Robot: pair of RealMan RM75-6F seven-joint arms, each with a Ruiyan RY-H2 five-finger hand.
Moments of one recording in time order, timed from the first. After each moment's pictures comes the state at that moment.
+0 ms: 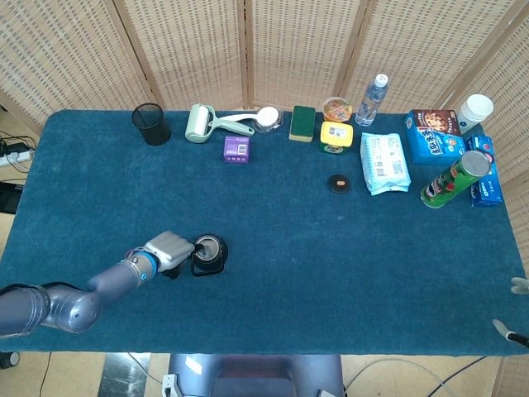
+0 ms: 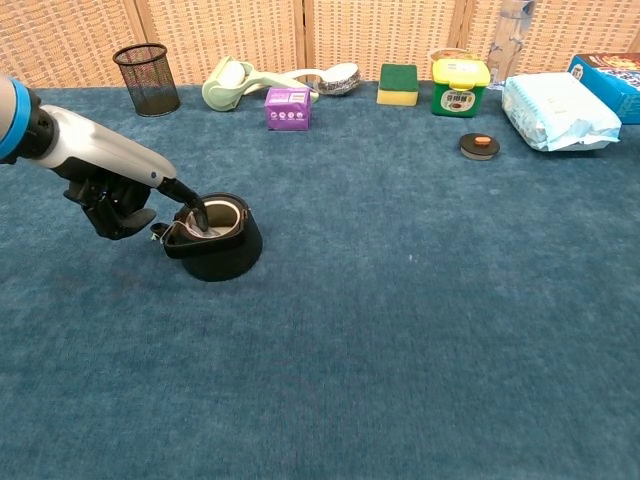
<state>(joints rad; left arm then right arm) -1.37 -1.12 0.24 -1.83 0.52 0.48 0.39 -0.09 -1.15 0.09 -1.40 -1.38 1.52 0.24</state>
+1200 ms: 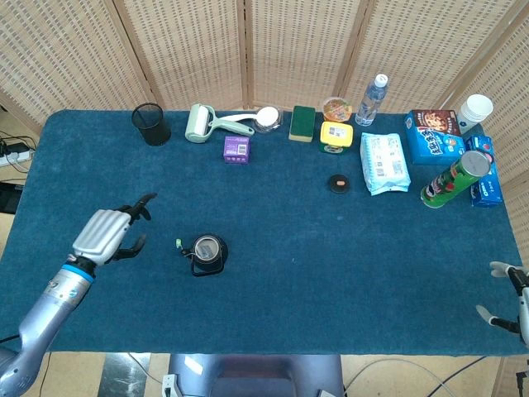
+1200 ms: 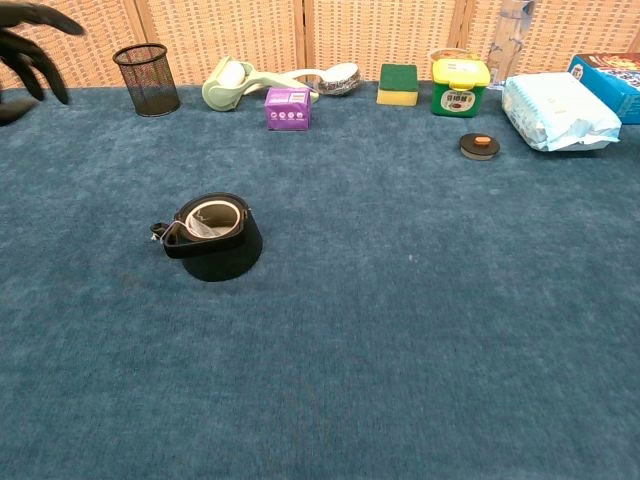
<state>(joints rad) -0.73 -1.05 0.12 -1.91 1.13 1.27 0.04 -0.02 -1.13 0.11 -1.49 -1.44 1.50 0.14</state>
